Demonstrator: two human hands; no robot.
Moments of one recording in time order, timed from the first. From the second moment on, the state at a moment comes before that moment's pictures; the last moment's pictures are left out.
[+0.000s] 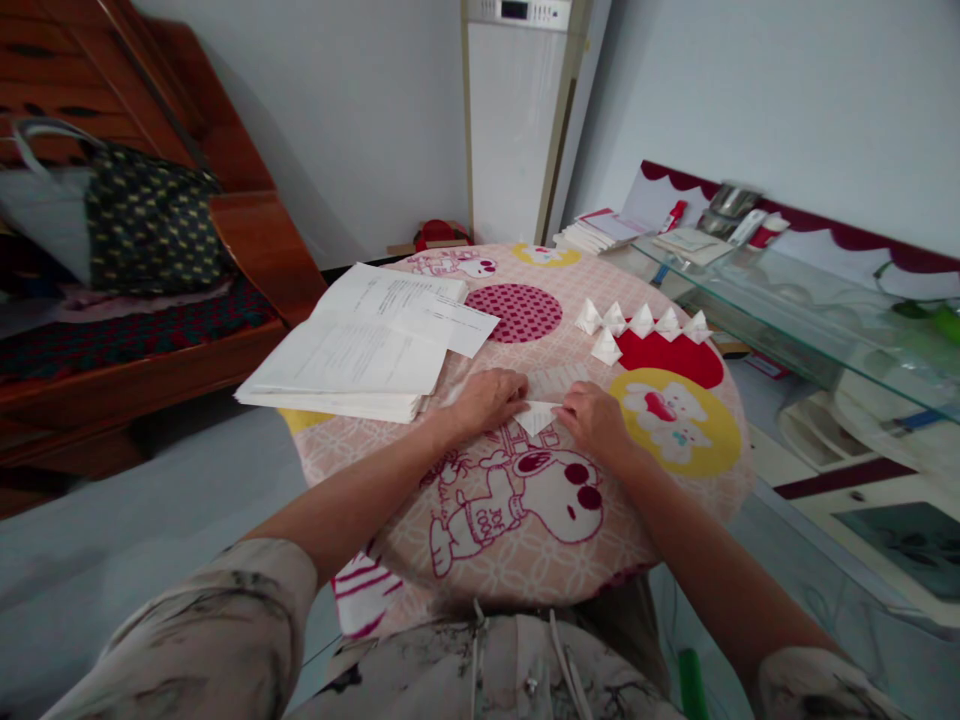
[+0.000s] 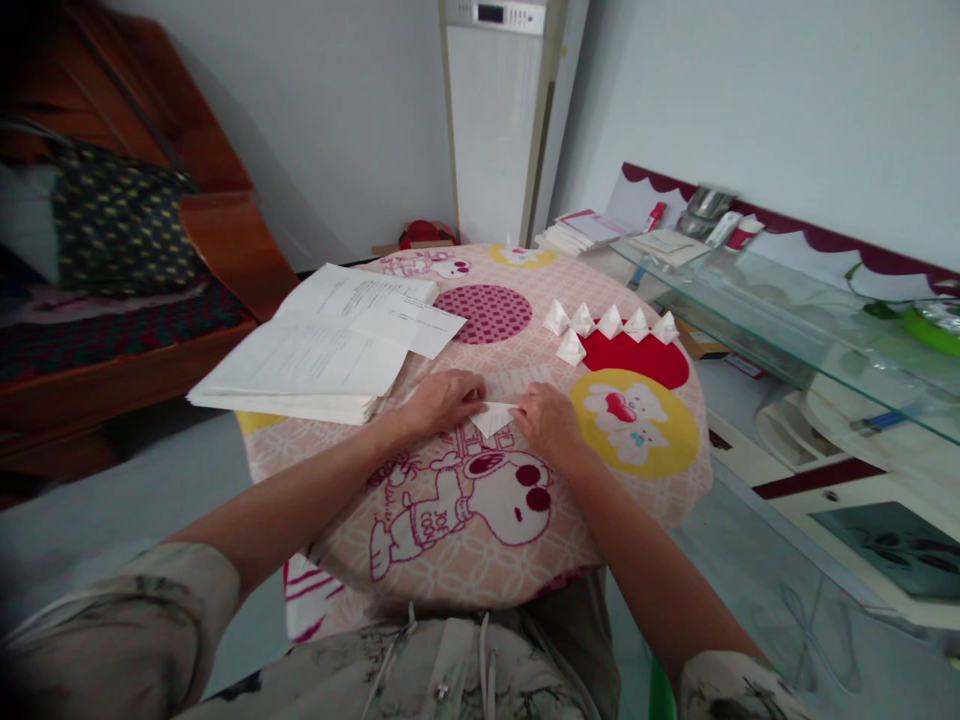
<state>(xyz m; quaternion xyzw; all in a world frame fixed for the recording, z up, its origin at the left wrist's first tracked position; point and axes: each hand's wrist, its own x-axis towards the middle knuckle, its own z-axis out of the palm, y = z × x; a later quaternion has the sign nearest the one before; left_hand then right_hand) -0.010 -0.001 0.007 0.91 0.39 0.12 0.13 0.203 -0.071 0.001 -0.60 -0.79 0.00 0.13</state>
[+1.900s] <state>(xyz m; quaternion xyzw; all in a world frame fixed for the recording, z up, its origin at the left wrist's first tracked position) -0.020 -0.009 0.011 0.74 0.31 0.26 0.54 0.193 -0.055 0.008 -0.52 -0.66 0.41 0.36</state>
